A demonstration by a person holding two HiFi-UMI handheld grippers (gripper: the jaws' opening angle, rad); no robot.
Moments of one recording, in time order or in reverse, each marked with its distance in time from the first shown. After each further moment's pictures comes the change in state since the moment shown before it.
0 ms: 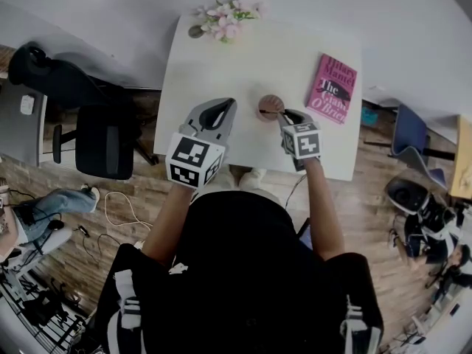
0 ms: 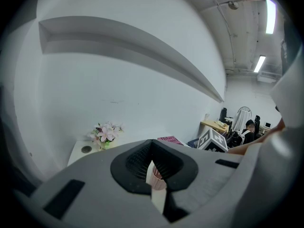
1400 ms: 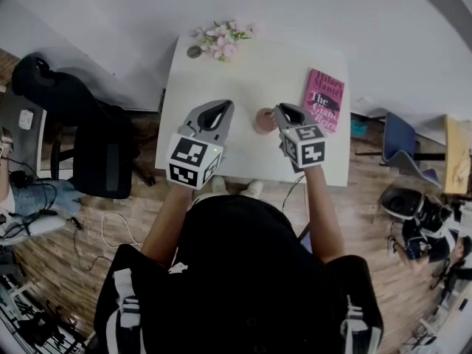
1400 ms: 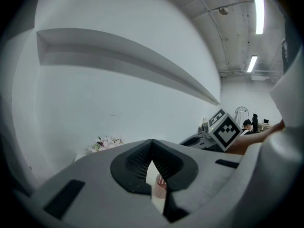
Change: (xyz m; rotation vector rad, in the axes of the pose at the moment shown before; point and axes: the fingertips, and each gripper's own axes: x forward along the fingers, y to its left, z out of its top) left arm -0.016 0.007 0.037 0.054 -0.102 -0.026; right arm -0.080 0.035 0.114 -0.105 -0.297 -0.035
